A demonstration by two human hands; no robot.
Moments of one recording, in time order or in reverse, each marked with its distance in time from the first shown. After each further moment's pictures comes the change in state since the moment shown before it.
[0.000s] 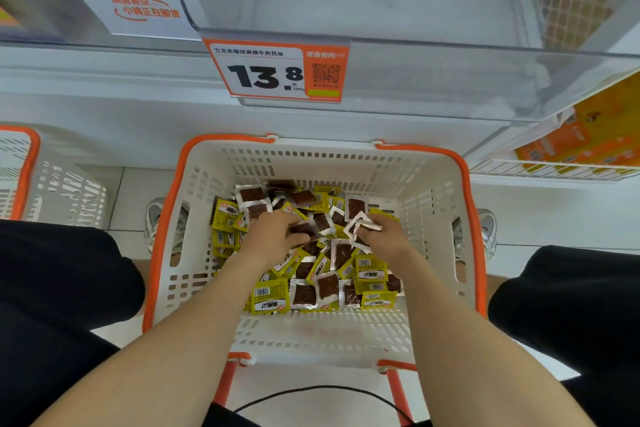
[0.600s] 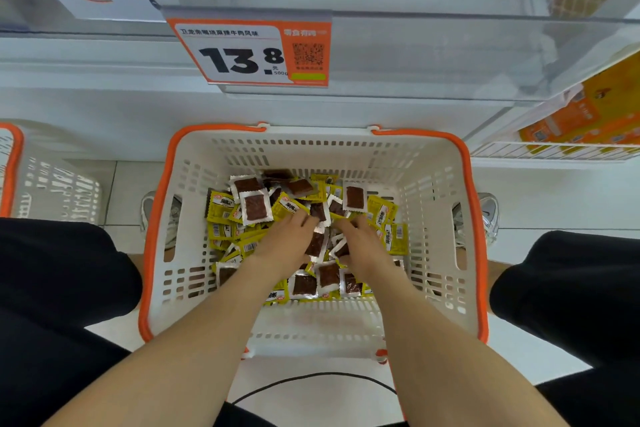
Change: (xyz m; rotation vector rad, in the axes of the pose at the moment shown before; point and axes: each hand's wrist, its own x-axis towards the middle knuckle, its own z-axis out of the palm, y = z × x) left_hand -0.007 0.016 0.033 0.494 -0.174 0.241; right_hand -0.017 0.023 0.040 -0.778 -0.107 -0.313
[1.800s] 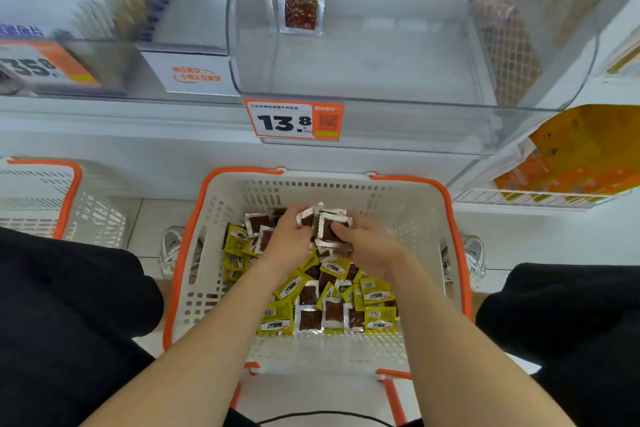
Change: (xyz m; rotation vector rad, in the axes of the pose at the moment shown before) left_hand -0.034 0.026 -0.090 -1.331 0.353 -0.294; right_hand -0.031 -0.071 -0.110 1.256 -0.139 0.053
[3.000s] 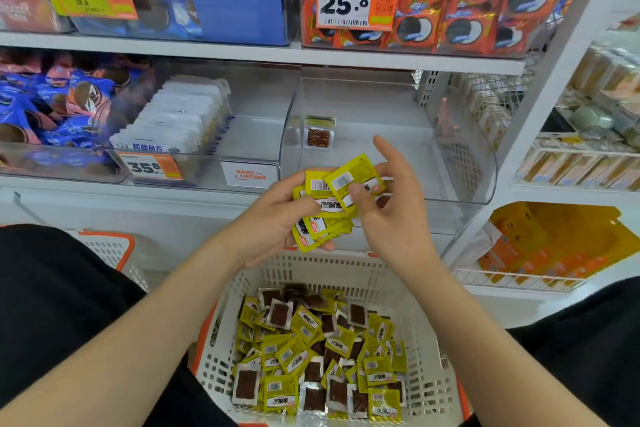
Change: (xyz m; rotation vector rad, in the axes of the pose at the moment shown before) left_hand -0.134 0.205 -0.085 -0.196 -0.379 0.421; right_hand -0.151 -0.176 0.080 -0.521 0.472 -1.083
